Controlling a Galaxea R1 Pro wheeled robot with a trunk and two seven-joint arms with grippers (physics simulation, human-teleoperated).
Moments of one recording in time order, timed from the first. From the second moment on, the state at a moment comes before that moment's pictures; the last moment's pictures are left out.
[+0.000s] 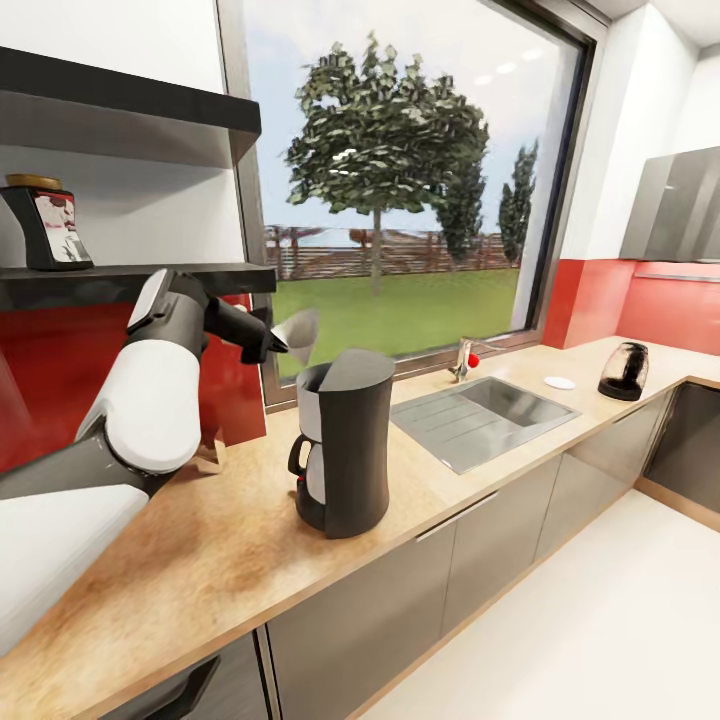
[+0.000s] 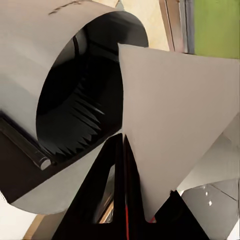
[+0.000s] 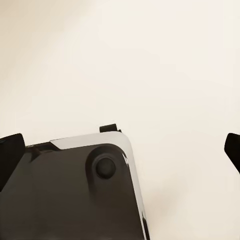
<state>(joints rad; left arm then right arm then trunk) -1.55 -0.16 0.75 -0.61 1.32 0.49 1.28 -0.02 -0.03 -0.09 -0.18 -0.10 -0.20 -0.03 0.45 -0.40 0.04</state>
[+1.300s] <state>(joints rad) -1.54 -0.15 0.75 -0.60 1.32 0.48 1.29 -0.02 -0.04 -0.09 -0.18 -0.10 -0.20 -0.03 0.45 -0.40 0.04</state>
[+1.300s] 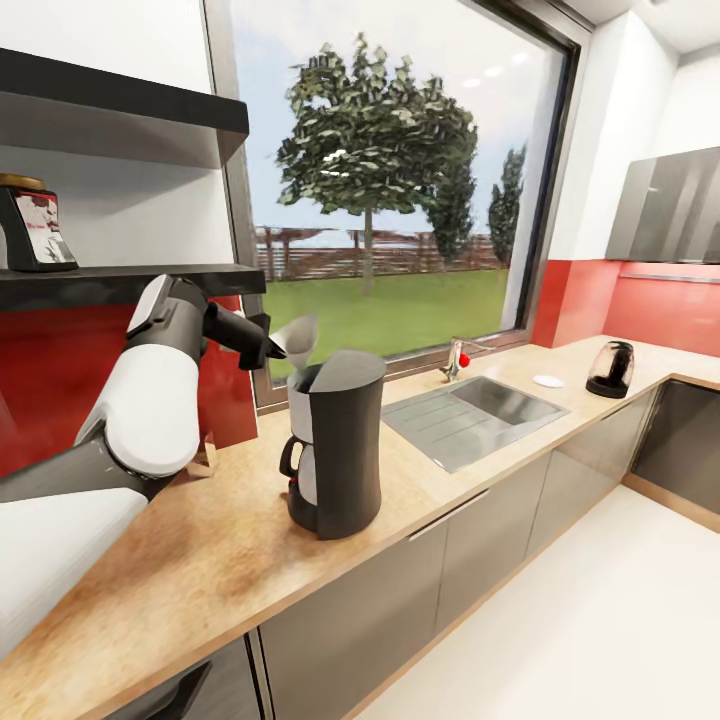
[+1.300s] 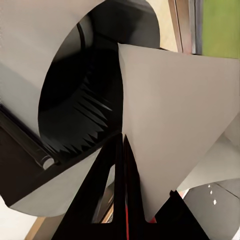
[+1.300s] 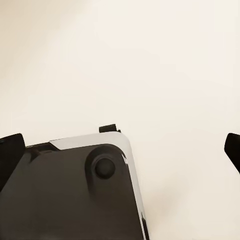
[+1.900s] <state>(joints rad) -1.50 -0.15 0.74 -0.60 1.32 0.49 1.28 -0.02 -0.04 -0.09 -0.18 -0.10 -0.20 -0.03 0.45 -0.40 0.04</state>
